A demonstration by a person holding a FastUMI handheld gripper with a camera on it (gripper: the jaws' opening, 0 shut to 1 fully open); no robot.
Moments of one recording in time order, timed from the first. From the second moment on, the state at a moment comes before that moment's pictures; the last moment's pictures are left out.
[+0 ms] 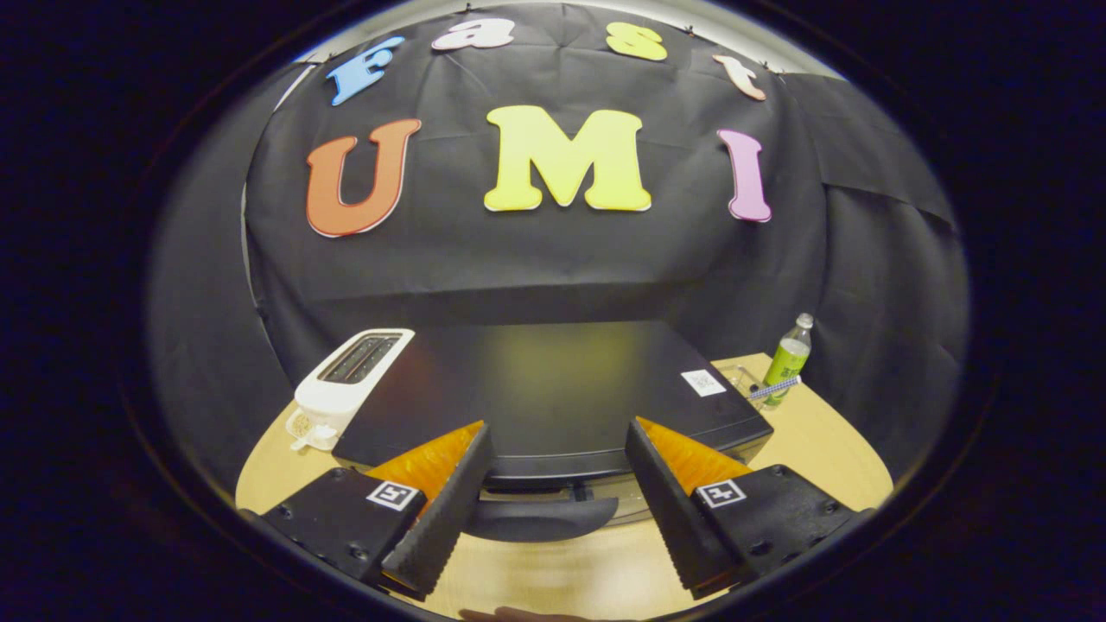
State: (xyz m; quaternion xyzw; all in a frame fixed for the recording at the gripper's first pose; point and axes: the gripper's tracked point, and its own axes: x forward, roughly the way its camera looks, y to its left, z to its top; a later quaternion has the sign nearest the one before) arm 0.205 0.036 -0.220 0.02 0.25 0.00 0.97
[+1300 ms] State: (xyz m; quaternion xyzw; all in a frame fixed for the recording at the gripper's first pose) arm 0.115 0.049 -0.265 0.00 0.32 0.03 0.95
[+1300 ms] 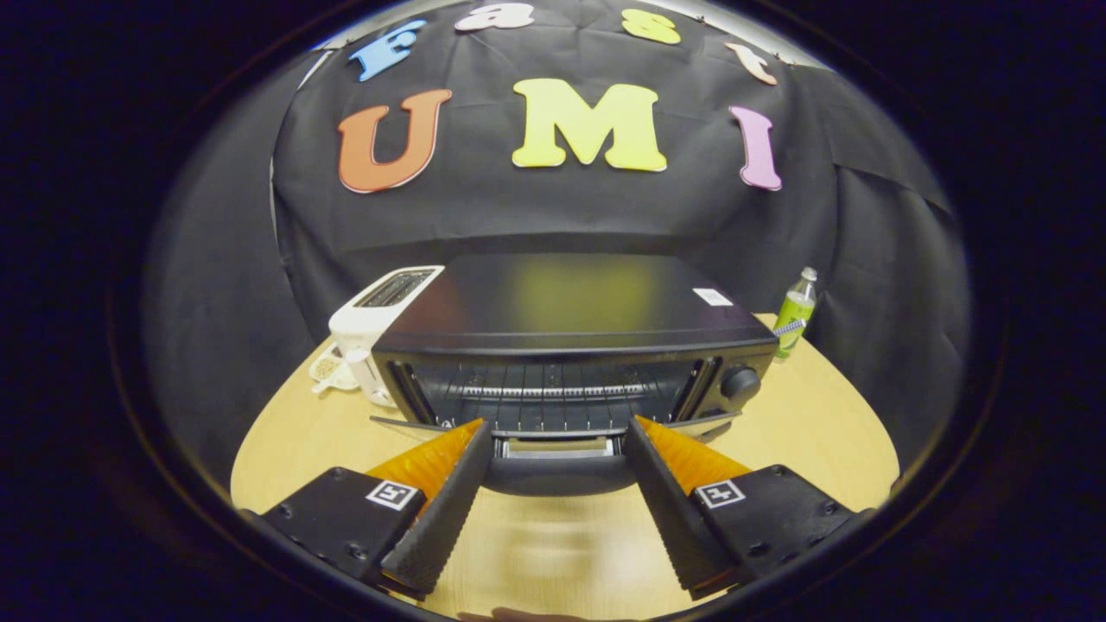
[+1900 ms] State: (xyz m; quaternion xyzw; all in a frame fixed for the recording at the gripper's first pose) arm 0.052 0.043 -0.323 -0.01 0.40 0.05 0.91
